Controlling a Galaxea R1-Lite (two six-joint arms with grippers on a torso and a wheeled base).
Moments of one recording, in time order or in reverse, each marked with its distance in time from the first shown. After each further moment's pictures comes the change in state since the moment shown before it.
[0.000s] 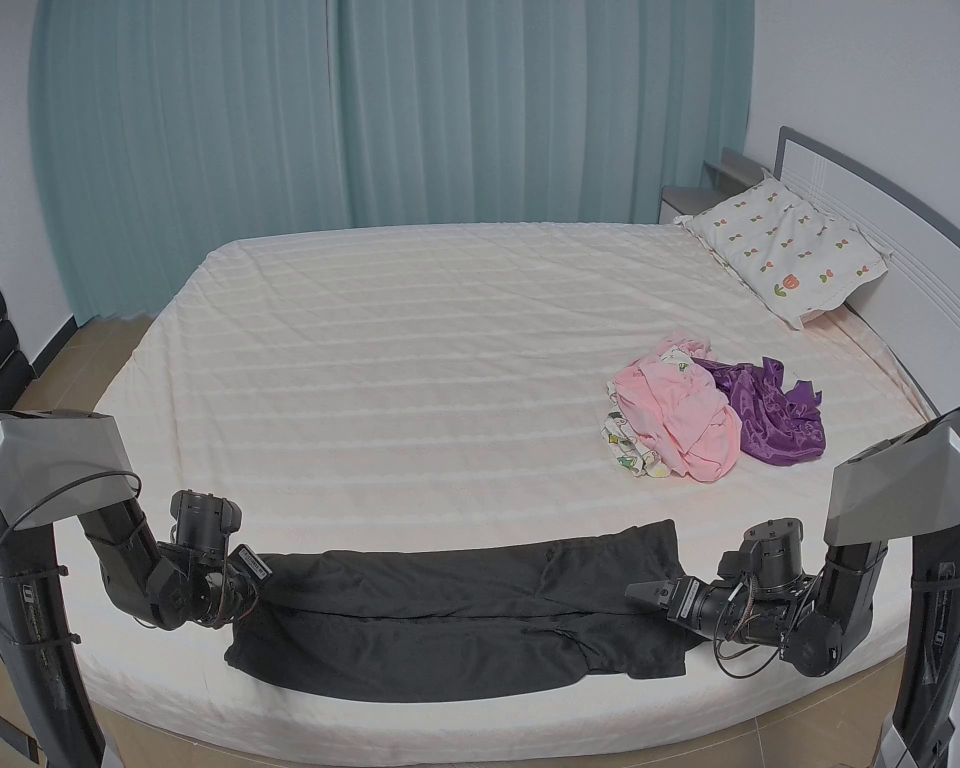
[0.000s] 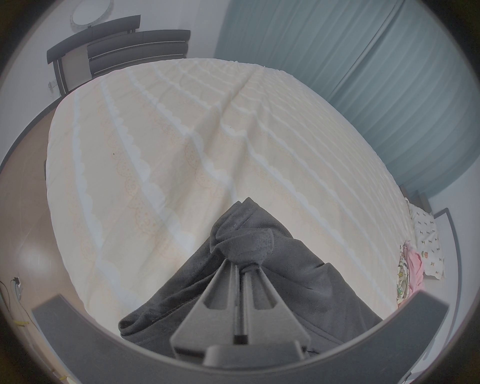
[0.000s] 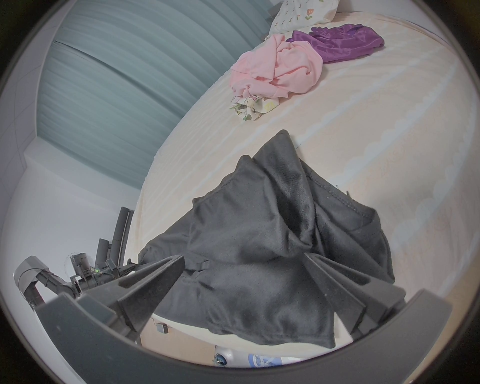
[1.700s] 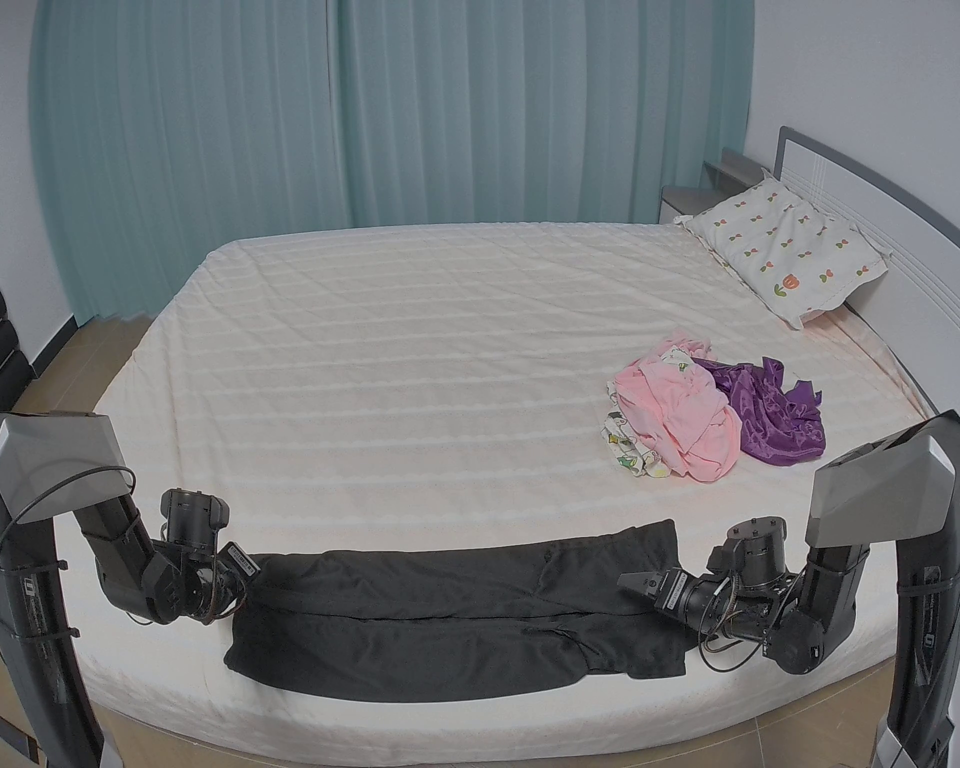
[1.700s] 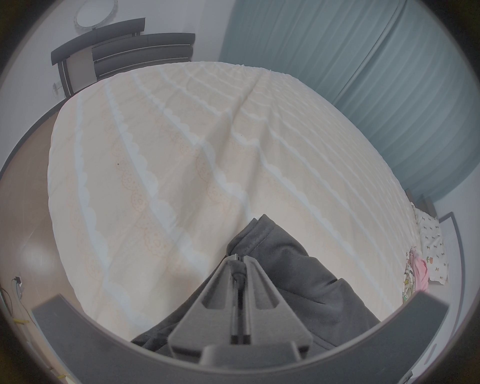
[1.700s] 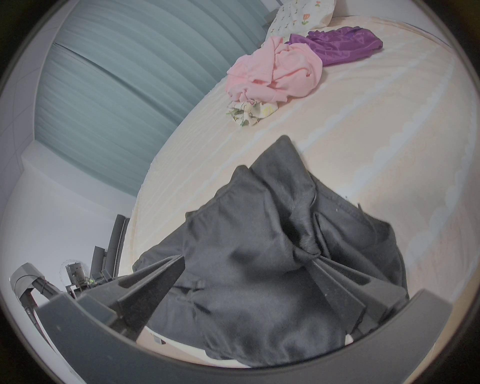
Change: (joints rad) left arm 0.056 0.026 -0.019 -0.007 0.002 0.033; right arm 0.019 0.056 -0.074 -0.006 -0.067 0.028
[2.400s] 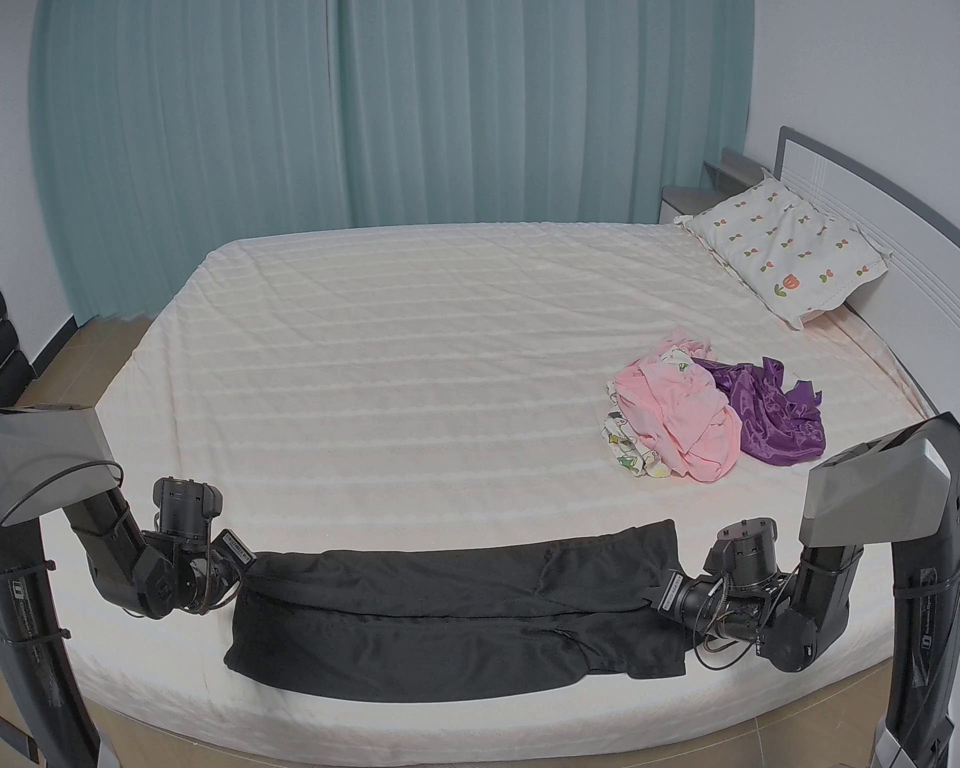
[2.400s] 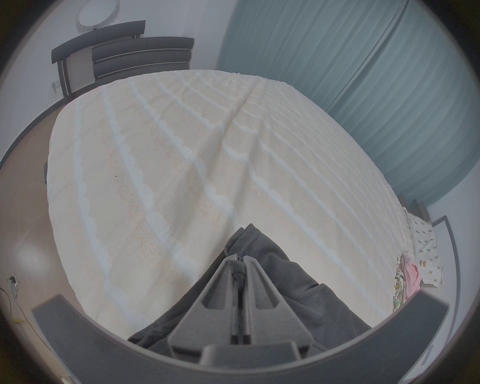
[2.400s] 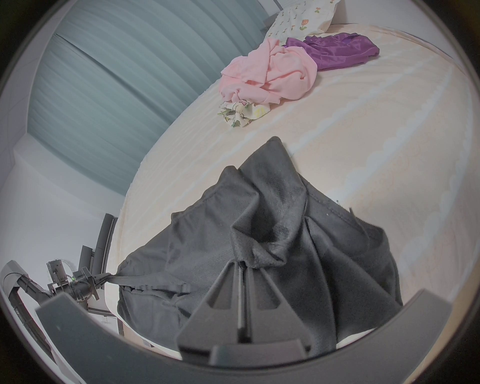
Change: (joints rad) left arm 0.000 -0.053 0.002 0.000 -0.001 -0.002; right arm 0.011 0.013 -0.039 0.060 -0.076 -0.022
